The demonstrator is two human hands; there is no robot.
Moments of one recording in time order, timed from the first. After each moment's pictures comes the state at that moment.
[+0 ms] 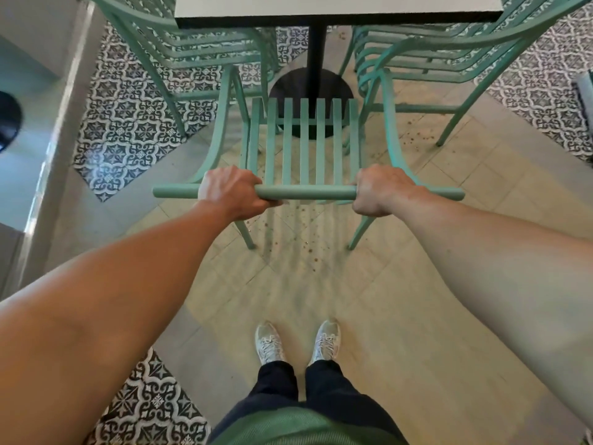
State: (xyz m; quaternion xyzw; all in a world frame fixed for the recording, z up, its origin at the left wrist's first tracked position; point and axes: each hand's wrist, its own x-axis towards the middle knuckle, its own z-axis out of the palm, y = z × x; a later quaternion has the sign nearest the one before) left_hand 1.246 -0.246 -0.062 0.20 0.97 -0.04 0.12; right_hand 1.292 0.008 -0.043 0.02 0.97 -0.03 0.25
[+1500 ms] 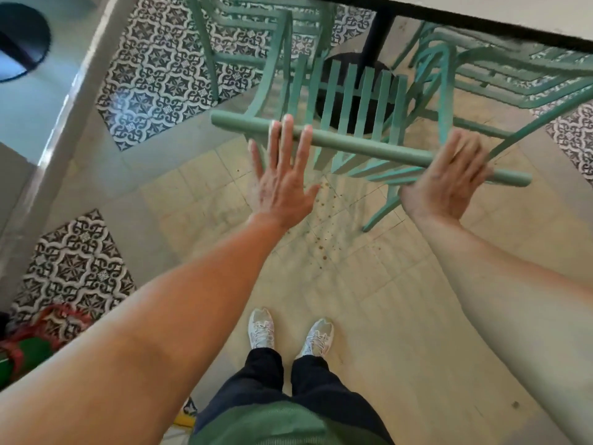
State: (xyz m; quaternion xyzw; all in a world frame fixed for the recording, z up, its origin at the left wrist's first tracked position) left_hand 1.242 -0.244 -0.124 0.10 0.99 0.12 -0.04; right_hand 1.249 0.000 -0.096 0.21 0.98 -0.03 -0.04
